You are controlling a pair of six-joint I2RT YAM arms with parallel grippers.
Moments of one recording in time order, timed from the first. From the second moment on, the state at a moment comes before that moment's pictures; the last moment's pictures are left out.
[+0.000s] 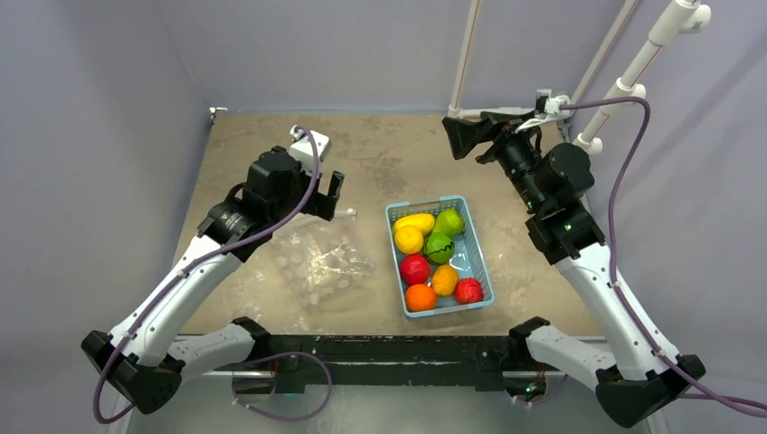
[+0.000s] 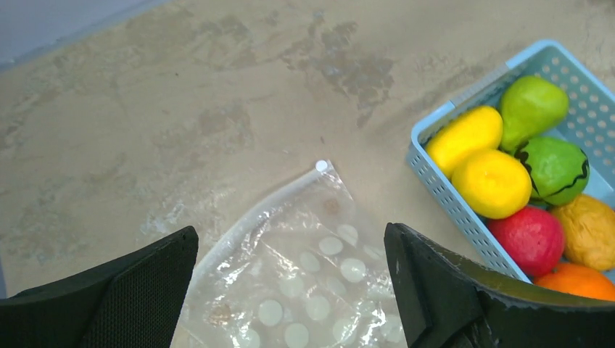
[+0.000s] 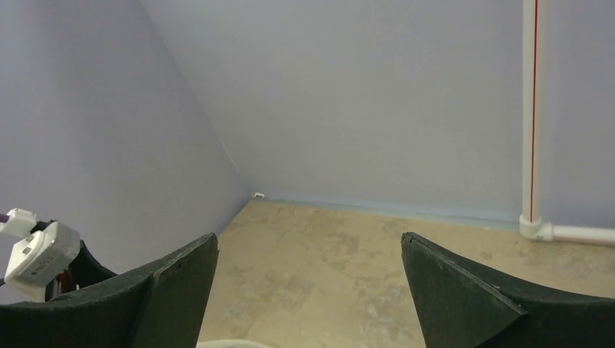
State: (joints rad) left arm -0.55 1.05 1.18 -0.58 -0.18 -0.02; right arm 0.43 1.00 1.17 0.07 -0.01 0.36
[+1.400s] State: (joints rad) left arm -0.58 0.97 1.16 -0.82 -0.30 -0.28; right arm 0.78 1.21 1.15 -0.35 0.01 0.43
